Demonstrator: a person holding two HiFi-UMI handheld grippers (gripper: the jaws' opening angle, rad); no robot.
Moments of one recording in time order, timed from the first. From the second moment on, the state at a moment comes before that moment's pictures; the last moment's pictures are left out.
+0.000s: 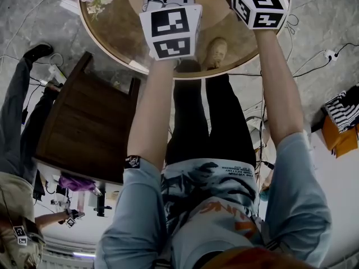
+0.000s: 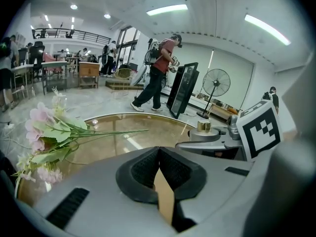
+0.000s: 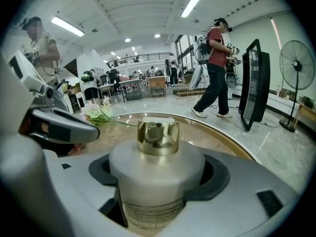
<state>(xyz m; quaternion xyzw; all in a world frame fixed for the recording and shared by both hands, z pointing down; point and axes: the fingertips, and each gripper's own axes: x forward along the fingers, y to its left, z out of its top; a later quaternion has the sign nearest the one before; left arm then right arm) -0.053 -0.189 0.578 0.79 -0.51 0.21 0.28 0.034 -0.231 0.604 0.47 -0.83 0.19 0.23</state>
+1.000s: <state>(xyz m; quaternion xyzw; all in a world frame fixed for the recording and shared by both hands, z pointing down) -0.047 -0.155 0.569 0.78 -0.52 0.22 0.28 0.055 -0.179 0.619 0.42 -0.83 0.20 0.32</state>
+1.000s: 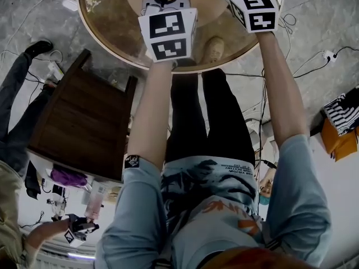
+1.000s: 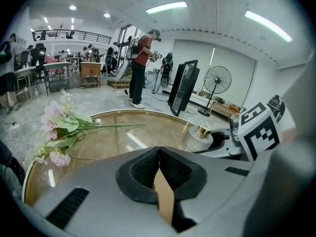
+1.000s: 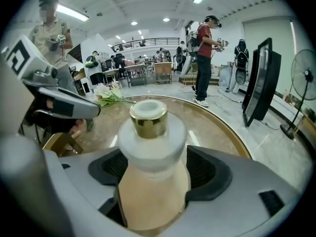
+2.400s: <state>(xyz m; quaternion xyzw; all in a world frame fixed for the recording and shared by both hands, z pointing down) -0.043 0.011 0.242 0.73 -0.64 0.08 0.25 0.126 -0.008 0.275 0.49 -0.82 0.26 0.12</state>
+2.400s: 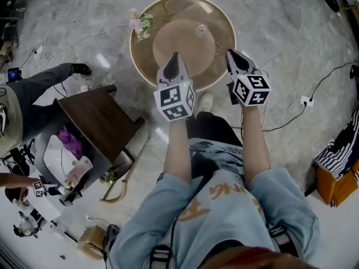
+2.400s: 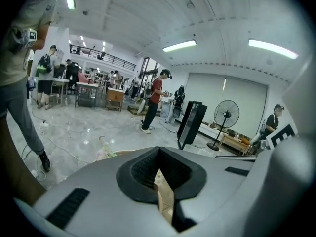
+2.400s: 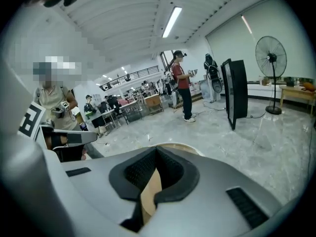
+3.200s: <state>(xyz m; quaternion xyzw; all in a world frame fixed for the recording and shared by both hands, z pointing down) -0.073 0.007 0.001 0.76 -0.65 0.01 0.05 0.122 -0.011 0.022 0.49 -0.87 0.05 0.02</state>
